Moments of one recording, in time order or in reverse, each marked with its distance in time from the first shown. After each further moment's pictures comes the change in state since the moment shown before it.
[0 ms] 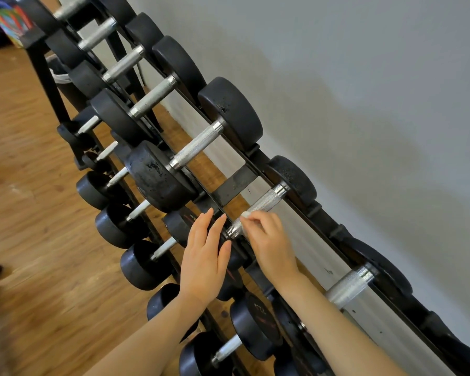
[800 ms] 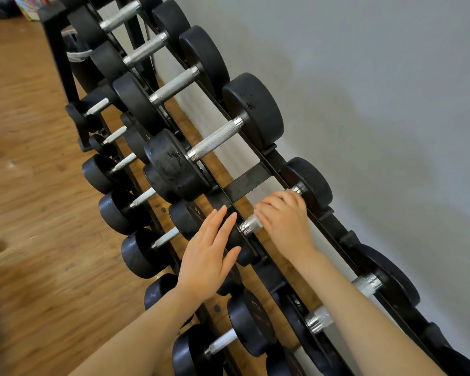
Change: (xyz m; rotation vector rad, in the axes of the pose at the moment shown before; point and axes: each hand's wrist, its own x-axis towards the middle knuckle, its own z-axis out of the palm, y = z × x) left_hand -0.008 -0.021 -0.009 0.090 -0.059 0.118; right_hand 0.046 0.005 -0.017 -0.337 -0.100 -0.210
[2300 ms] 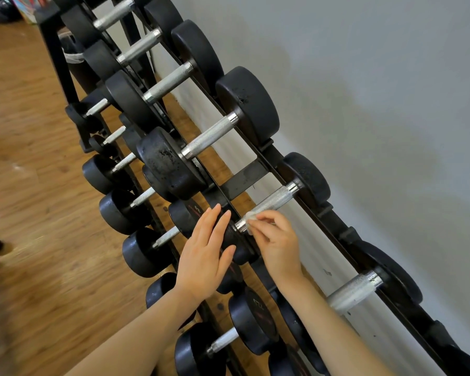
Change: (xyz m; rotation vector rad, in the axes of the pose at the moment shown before) left_hand 0.000 0.001 0.005 -0.017 0.006 -0.018; right_hand -0.044 -0.027 0.019 0.561 0.158 0.262
